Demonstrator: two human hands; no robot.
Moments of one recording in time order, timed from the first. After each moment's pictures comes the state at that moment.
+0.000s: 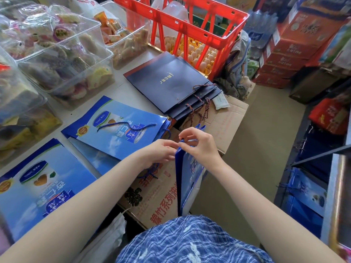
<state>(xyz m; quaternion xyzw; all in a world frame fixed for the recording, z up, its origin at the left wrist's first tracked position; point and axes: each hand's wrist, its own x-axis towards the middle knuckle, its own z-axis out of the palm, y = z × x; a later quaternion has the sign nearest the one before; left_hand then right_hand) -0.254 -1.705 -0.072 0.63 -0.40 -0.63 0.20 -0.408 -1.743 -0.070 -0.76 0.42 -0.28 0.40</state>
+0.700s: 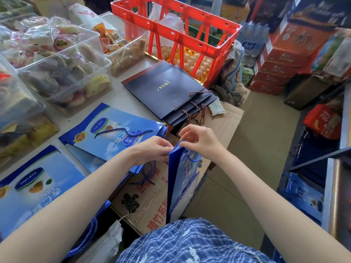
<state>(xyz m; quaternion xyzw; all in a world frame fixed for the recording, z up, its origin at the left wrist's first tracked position) -0.244 -1.711 -0.049 0.59 -0.44 -0.64 0.22 -0.419 -1.769 -0.037 -0.78 0.41 -0.18 0.43</state>
